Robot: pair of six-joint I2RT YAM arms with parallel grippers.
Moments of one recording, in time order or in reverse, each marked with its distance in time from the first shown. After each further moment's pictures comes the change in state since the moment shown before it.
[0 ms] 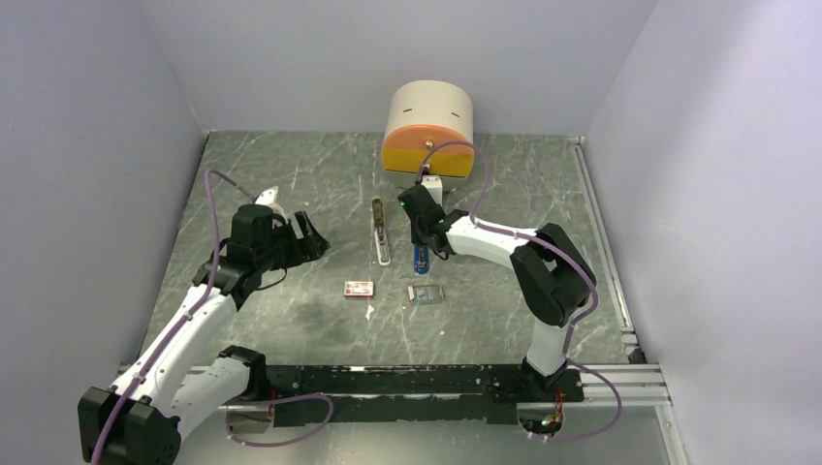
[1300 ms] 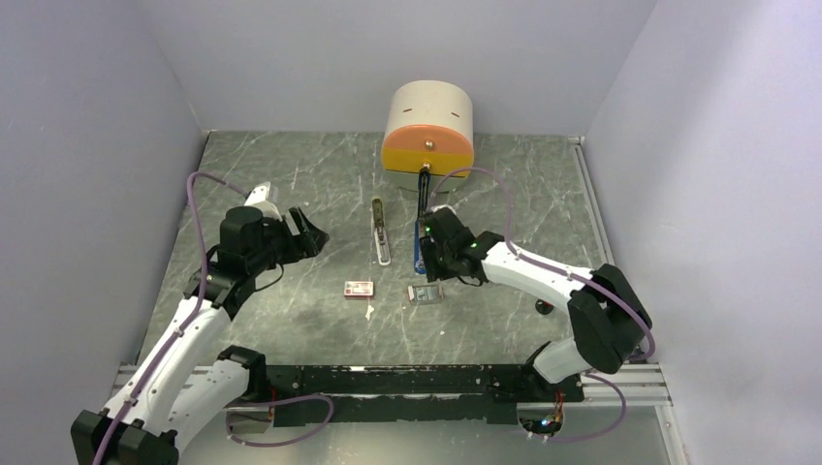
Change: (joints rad) left arm 0.000 -0.085 0.000 0.049 0.018 0.006; right arm 0.012 -0.355 -0.246 -0.199 -0.246 -0.102
